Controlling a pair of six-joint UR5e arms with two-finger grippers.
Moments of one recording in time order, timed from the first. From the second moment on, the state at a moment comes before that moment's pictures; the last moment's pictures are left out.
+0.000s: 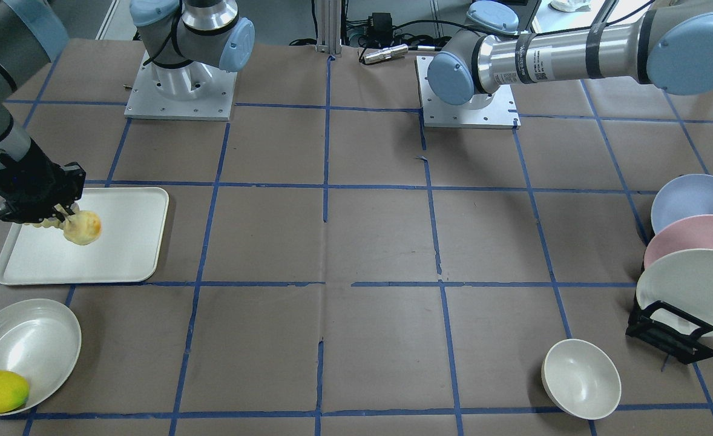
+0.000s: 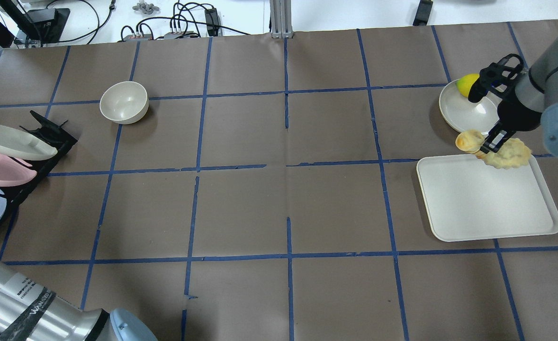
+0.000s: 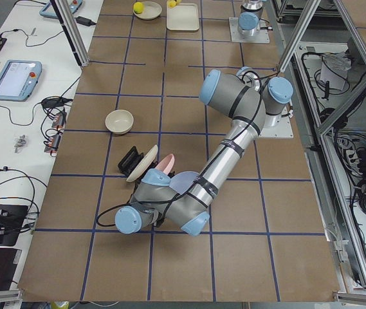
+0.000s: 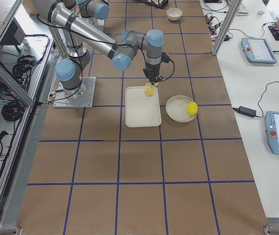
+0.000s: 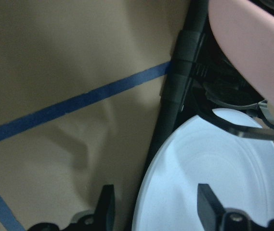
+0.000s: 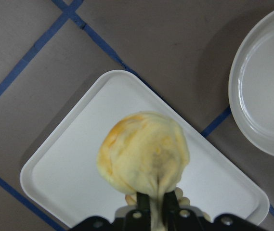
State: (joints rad) left arm -0.61 -2.54 -0.77 -1.93 1.63 1.24; right arm 1.21 -1.52 1.89 -1.94 -1.60 -1.10
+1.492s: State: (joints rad) left arm -0.60 -2.56 -0.76 -1.94 1.68 1.26; right arm 1.28 -1.68 1.56 -1.45 -1.54 -0.77
